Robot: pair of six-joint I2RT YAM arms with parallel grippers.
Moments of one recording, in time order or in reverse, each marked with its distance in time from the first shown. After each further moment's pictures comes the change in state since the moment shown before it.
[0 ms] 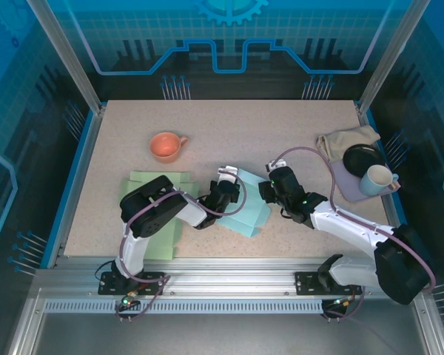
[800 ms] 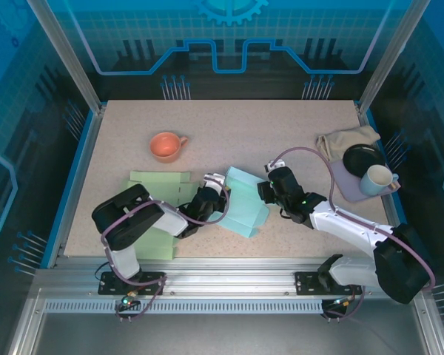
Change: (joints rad) left arm 0.018 -0.238 -0.251 0.005 0.140 0.024; right arm 0.007 0.006 0.001 0.004 -0.005 -0.001
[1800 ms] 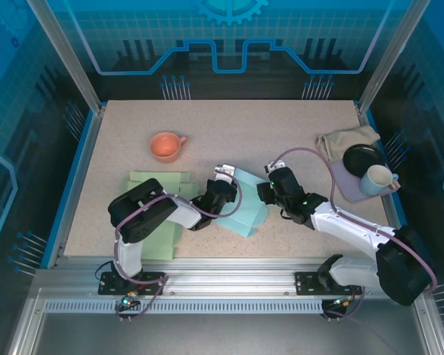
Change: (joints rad) left arm -0.026 0.137 0.190 0.003 -0.171 -0.006; right arm 0.005 -0.056 0.002 -0.087 -0.026 0.014
